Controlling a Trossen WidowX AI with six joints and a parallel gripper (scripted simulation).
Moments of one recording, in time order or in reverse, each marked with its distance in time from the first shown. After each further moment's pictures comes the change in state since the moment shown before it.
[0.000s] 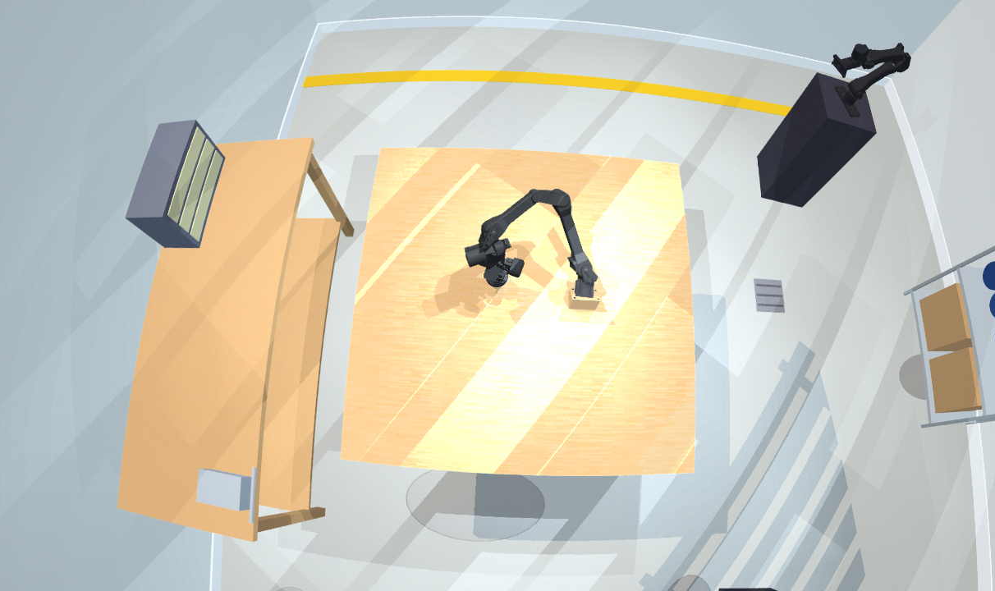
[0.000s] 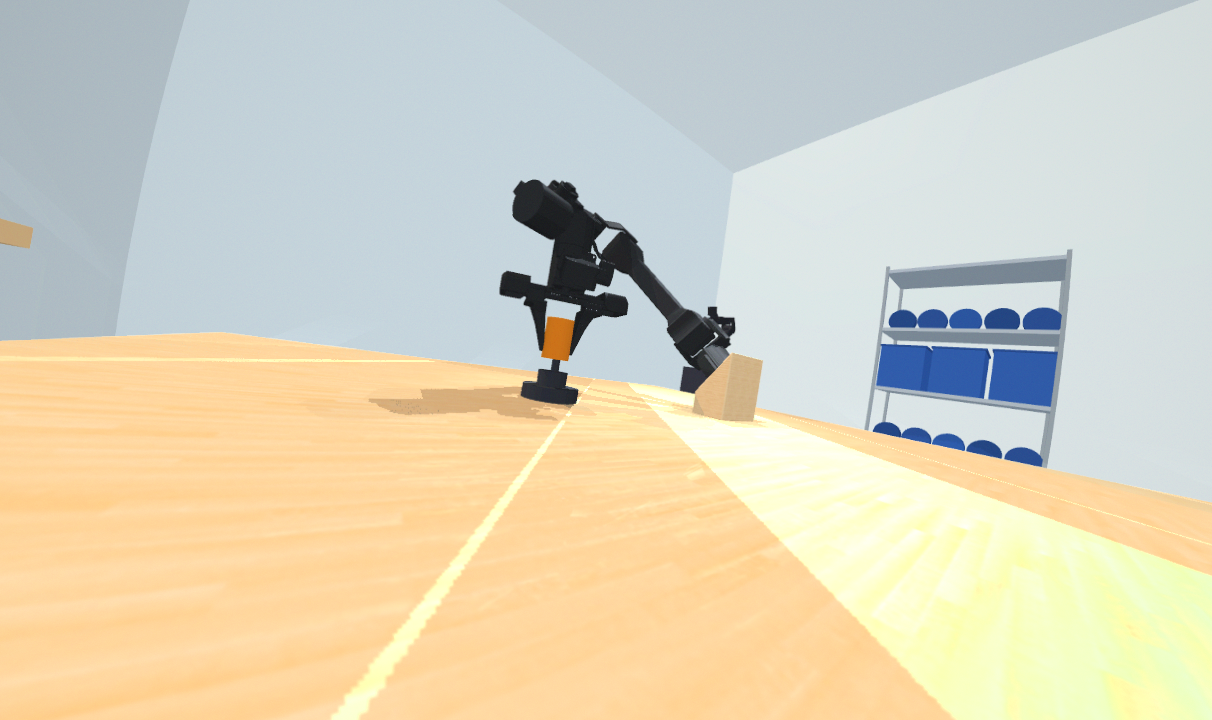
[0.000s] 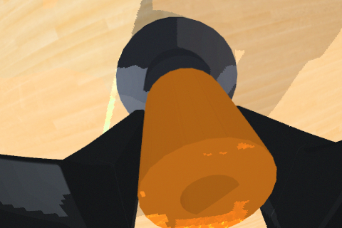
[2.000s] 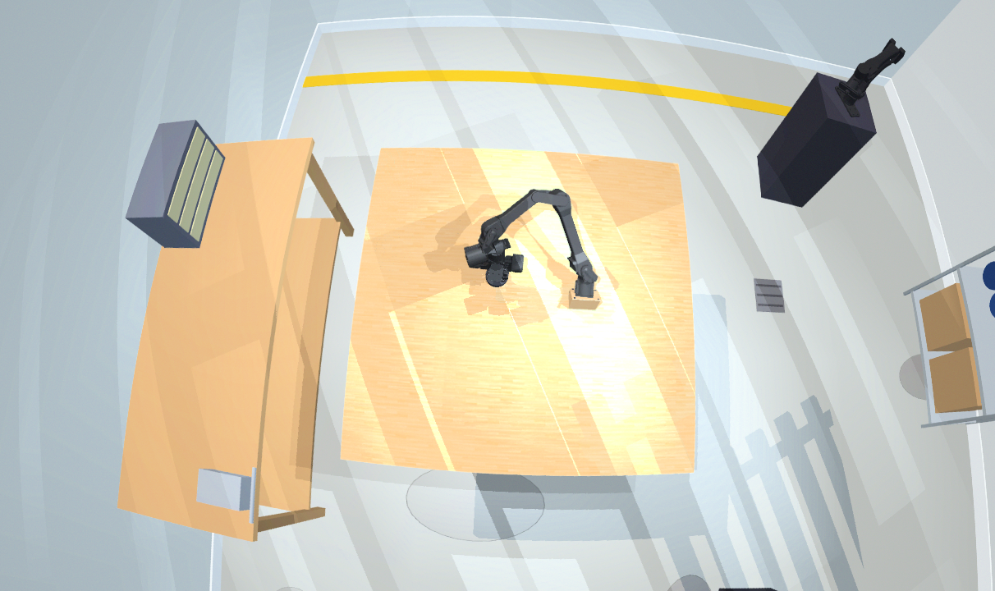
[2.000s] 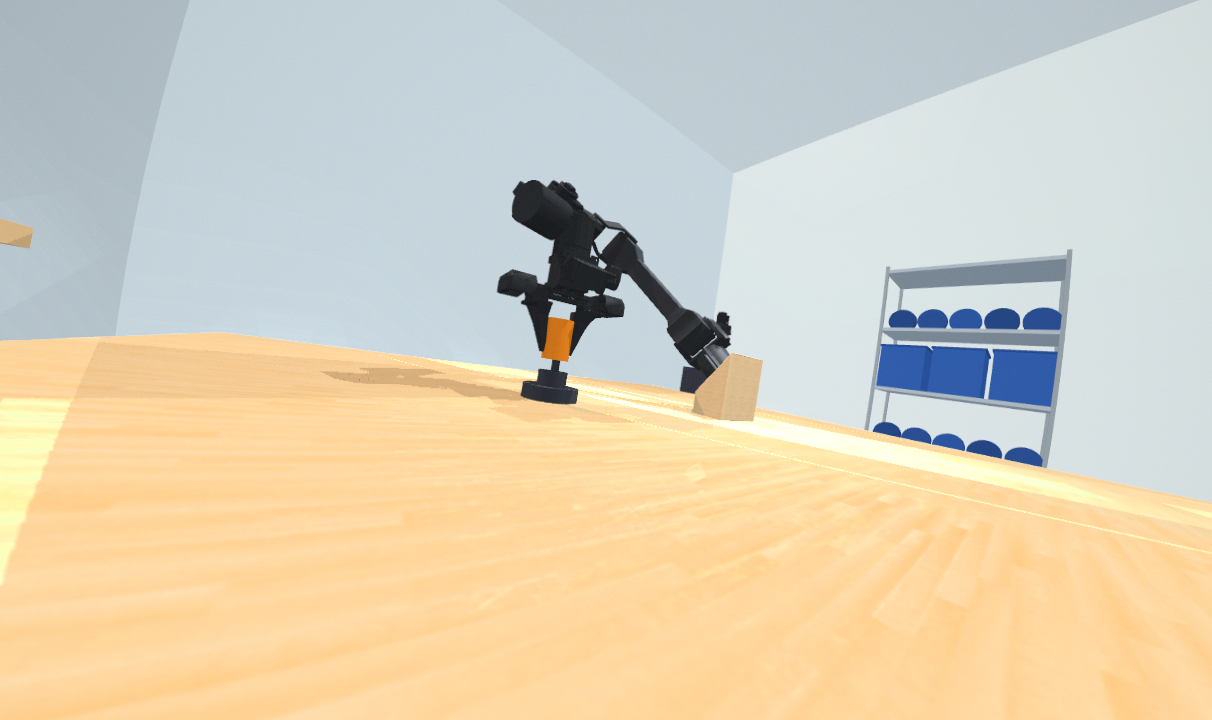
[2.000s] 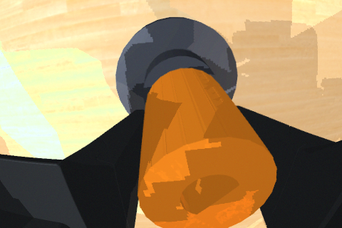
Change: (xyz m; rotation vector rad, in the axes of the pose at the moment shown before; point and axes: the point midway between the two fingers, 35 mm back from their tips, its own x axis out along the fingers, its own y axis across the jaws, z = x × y) arm 0.001 0.000 0.000 -0.234 0.000 0.000
